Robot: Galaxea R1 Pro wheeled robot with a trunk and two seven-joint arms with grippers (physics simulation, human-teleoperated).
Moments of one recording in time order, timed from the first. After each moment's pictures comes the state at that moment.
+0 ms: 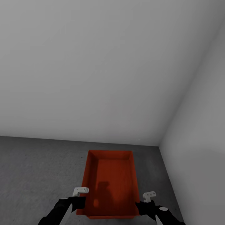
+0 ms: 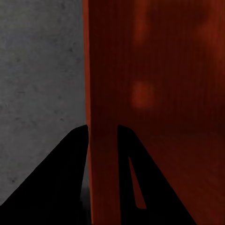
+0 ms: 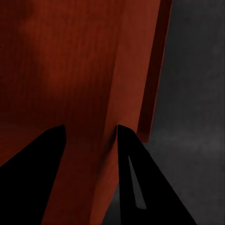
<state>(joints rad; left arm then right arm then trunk) -0.38 -0.01 -0.04 -0.70 0.07 0.44 -0.07 -0.44 -0.02 0.11 -0.40 -0.05 0.08 0.27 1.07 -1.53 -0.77</state>
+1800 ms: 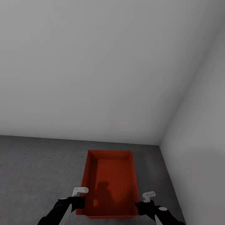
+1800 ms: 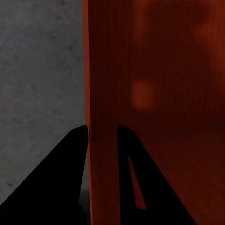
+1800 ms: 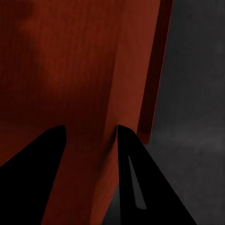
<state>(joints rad) -0.38 -0.01 -0.04 -0.70 0.08 0.44 -0.07 -0.44 -0.01 0.12 -0.40 -0.05 0.08 0.26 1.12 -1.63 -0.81</state>
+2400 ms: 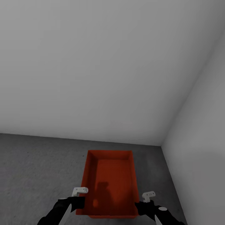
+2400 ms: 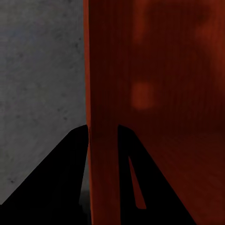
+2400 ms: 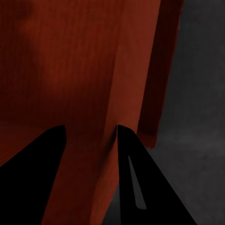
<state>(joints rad) -0.37 -0.01 -0.05 -0.70 0.08 0.44 -0.07 -0.44 -0.01 0.11 -0.40 -0.05 0.08 0.26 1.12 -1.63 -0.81</state>
